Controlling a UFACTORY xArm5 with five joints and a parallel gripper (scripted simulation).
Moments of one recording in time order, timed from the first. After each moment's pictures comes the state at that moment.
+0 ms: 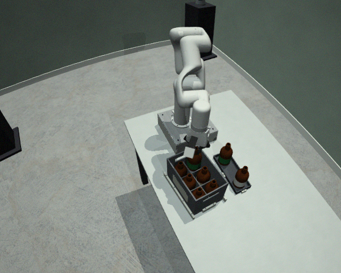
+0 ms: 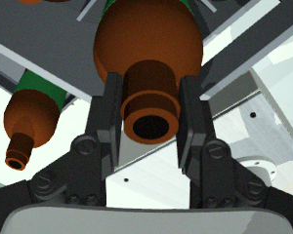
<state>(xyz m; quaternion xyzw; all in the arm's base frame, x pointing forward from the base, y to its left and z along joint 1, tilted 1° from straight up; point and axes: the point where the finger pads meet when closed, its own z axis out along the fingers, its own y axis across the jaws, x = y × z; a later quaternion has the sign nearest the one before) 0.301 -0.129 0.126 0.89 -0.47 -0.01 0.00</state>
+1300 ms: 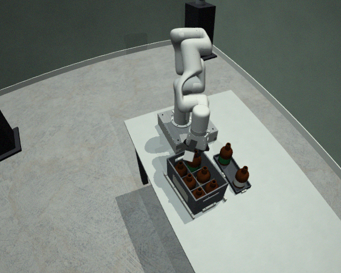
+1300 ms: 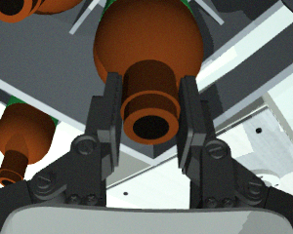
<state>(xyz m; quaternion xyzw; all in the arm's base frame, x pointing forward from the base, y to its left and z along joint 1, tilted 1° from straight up) 0.301 -0.128 0.100 0.89 -0.47 -0.01 0.00</state>
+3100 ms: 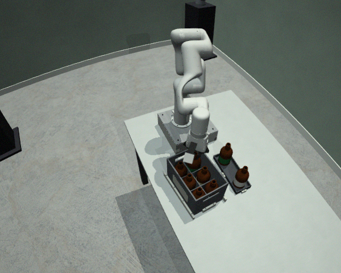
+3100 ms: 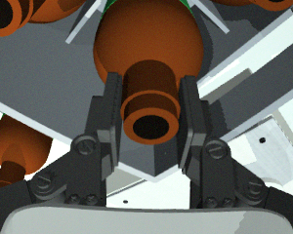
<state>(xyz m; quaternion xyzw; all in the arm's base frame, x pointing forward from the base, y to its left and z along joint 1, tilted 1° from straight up) 0.301 -0.128 0.086 0.89 -0.47 -0.01 0.00</state>
